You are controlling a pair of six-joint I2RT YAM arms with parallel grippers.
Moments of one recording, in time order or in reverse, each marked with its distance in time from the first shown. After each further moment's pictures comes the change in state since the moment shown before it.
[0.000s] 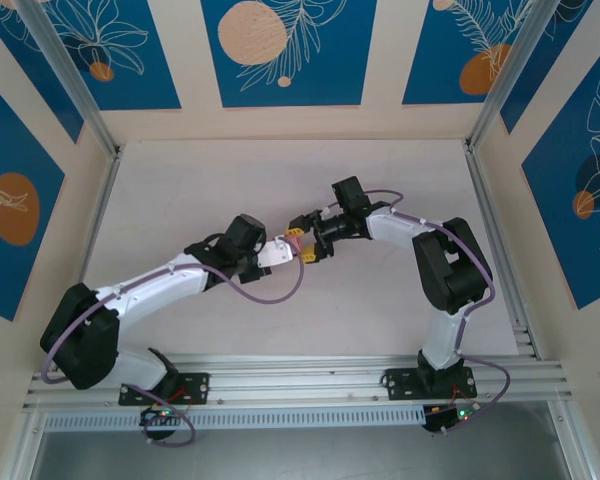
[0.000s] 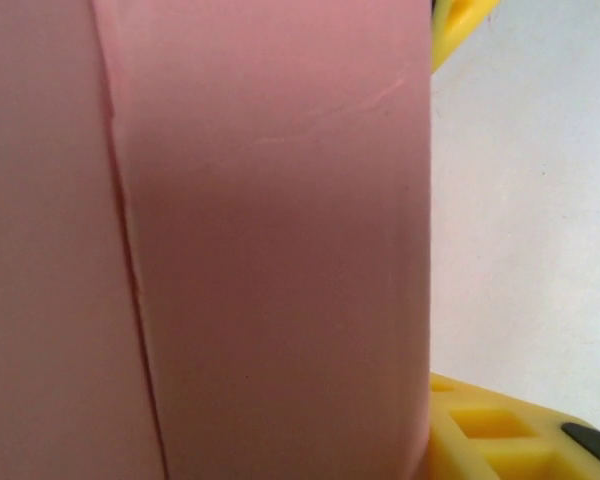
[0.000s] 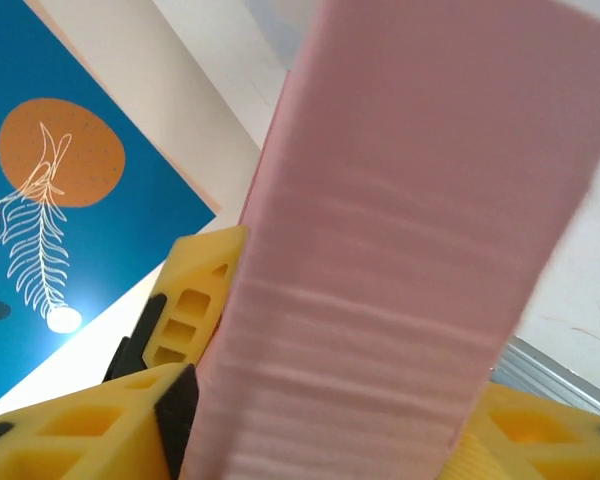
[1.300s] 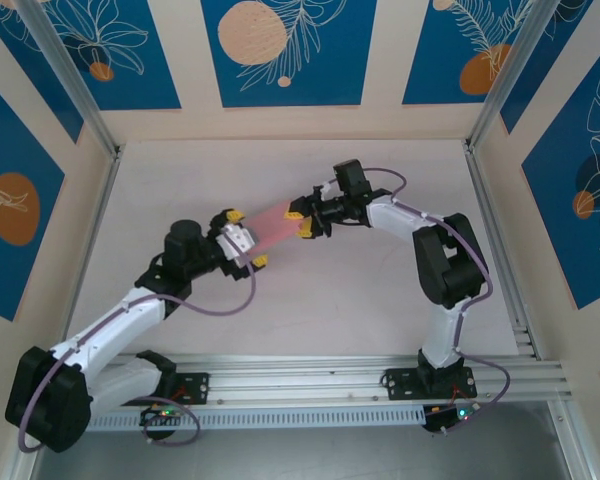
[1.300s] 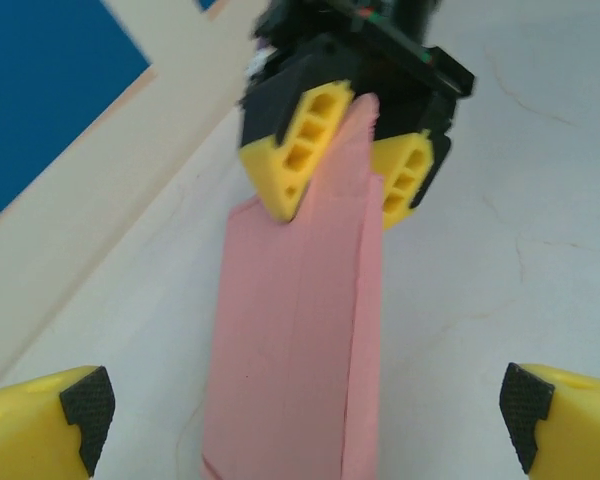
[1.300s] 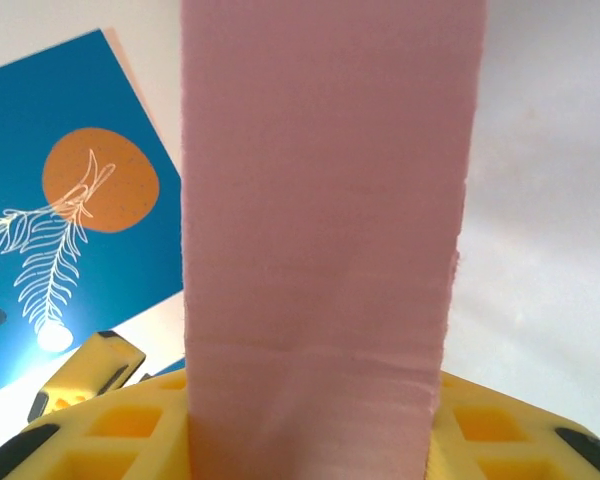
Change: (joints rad) left arm 0.208 -0.338 -0.310 0.492 0.394 -0.074; right arm -0.020 0.031 0.115 0.039 0.094 -0.083
